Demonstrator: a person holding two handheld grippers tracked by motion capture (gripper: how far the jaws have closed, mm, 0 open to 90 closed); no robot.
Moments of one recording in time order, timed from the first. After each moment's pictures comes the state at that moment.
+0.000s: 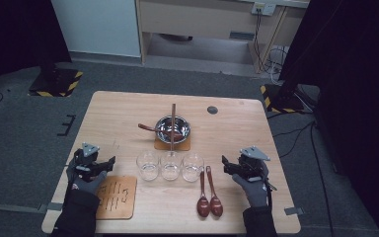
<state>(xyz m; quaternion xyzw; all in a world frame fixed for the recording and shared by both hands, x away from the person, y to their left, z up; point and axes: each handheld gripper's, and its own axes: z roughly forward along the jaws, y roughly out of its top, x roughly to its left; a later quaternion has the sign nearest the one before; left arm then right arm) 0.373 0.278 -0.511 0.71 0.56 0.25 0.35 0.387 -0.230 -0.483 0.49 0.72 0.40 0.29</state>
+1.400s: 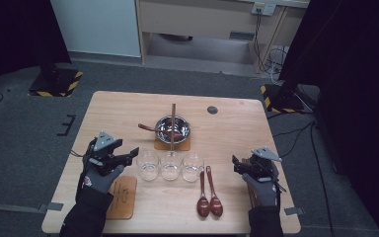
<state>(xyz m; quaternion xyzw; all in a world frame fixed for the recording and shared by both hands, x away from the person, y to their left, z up) 0.370 0.213 -0.441 0.72 0.46 0.21 0.47 0.389 -0.261 -0.486 0.52 0.70 0.39 0.29</state>
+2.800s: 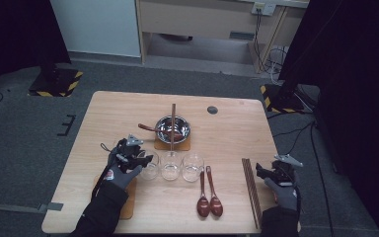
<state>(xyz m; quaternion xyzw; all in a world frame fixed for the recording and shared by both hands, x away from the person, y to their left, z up) 0.401 0.165 -0.480 0.80 0.45 0.14 0.36 0.390 -0.343 -0.520 0.60 0.68 0.31 0.29</state>
